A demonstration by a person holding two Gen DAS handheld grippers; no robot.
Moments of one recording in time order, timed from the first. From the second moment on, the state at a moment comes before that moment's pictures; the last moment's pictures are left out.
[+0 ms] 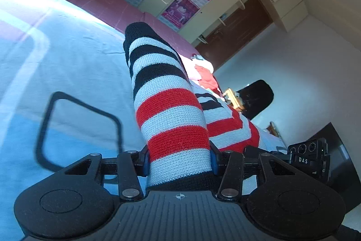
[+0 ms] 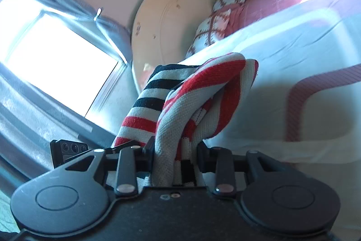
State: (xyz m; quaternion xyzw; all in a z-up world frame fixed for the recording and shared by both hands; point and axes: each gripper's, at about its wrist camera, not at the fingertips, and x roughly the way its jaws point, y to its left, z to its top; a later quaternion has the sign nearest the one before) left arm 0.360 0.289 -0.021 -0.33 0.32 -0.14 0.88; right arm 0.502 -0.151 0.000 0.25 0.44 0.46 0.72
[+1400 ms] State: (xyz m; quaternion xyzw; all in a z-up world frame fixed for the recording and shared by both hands) left arm 0.220 0.243 -0.048 -0.14 0.38 -0.02 0.92; right arm 0.350 -0.084 0.005 -0.08 0.43 0.32 0.84
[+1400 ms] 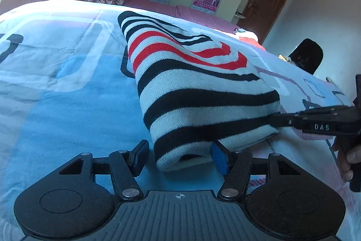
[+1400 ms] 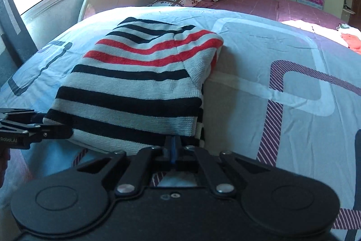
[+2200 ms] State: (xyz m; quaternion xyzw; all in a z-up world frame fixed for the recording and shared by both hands) left arm -0.008 0.138 0.073 -0.03 0.26 0.09 0.96; right arm 0.106 -0.187 0.121 -0.01 0.30 0.21 0.93
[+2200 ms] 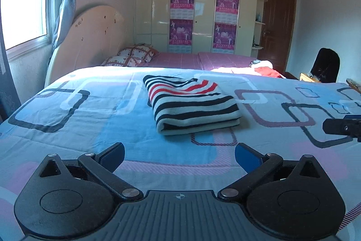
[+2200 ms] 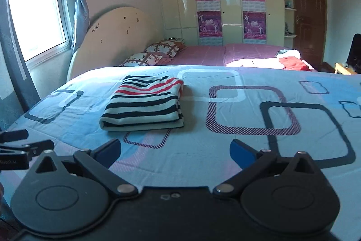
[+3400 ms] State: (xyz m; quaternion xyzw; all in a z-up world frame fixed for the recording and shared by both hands) left arm -0.160 0.053 0.121 -0.03 0.19 0.07 0.98; right arm -0.041 -0.236 0.156 -0.04 0.22 0.20 0.95
